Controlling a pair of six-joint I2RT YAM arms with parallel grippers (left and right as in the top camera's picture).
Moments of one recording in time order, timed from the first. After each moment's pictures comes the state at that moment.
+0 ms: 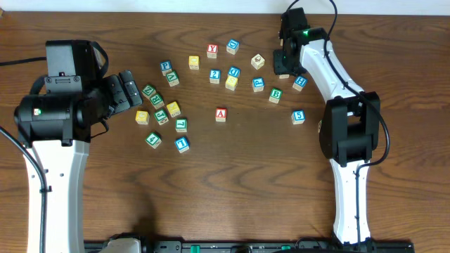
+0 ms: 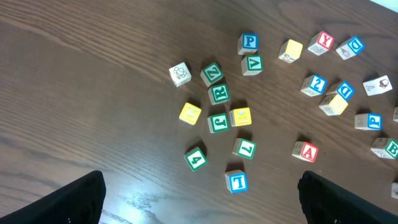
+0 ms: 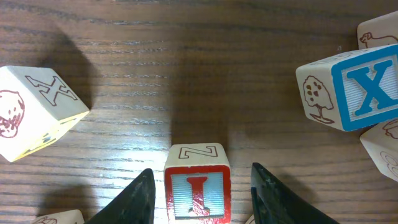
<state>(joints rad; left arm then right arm) 0.04 1.34 1.56 -1.21 -0.04 -0.32 0.22 2.45 2.11 -0.91 0.06 0.18</state>
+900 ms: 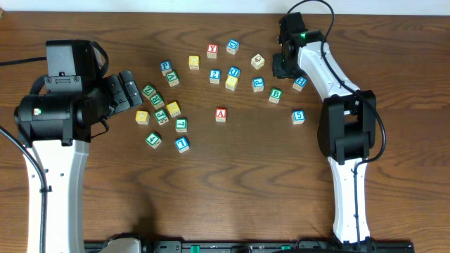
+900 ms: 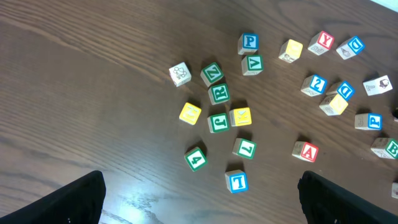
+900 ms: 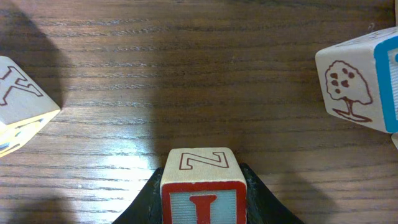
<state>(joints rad) 0.04 1.34 1.56 -1.21 -0.04 -0.32 0.22 2.49 2.12 -0.92 0.06 0.19</state>
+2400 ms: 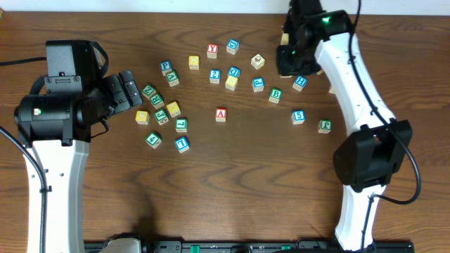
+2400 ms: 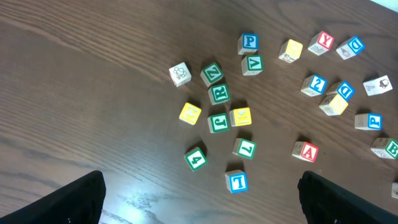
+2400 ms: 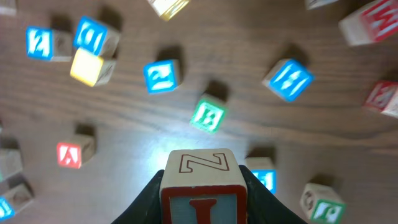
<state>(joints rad) 0.04 1.34 1.56 -1.21 -0.04 -0.32 0.28 2.15 2.12 -1.28 -0.07 0.21</state>
